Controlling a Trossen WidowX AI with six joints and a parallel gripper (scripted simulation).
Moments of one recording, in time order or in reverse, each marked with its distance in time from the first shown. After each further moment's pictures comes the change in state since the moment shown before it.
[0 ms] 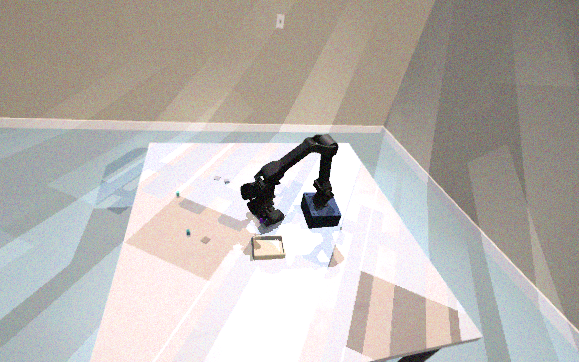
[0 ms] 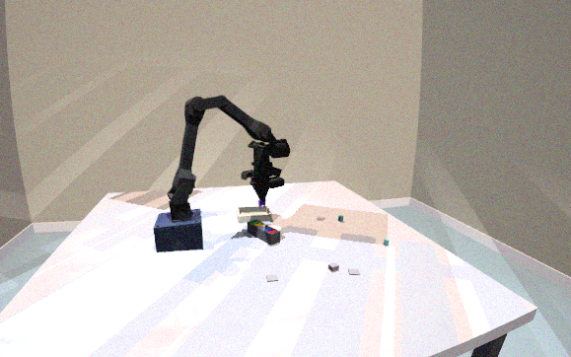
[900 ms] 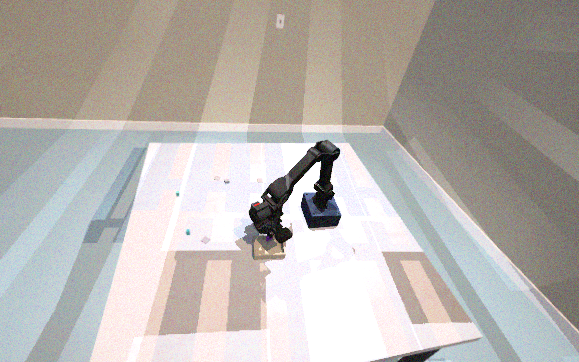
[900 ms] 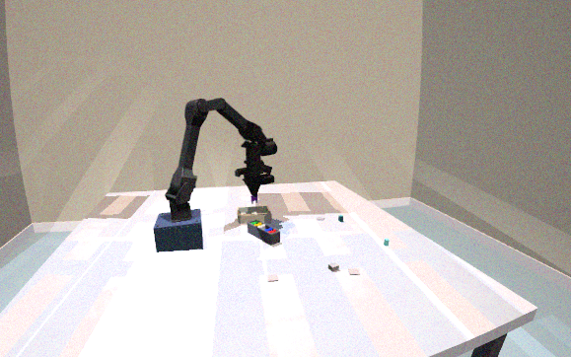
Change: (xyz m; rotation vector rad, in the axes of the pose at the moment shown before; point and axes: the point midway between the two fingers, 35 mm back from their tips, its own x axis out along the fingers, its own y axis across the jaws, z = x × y) arm 0.008 0.086 0.027 -0.002 -0.014 0.017
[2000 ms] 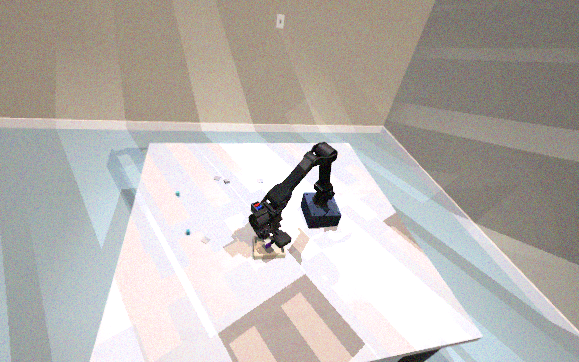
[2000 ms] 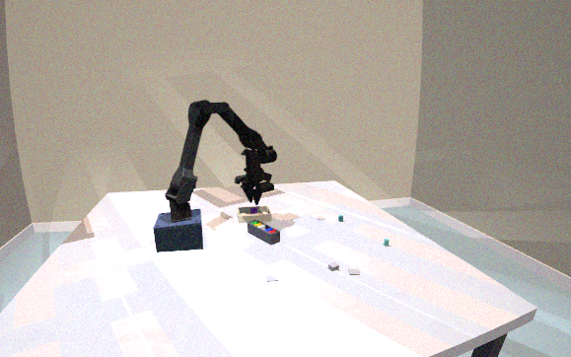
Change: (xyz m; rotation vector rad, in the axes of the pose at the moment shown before) arm 0.030 0.000 -0.003 0.001 0.012 0.000
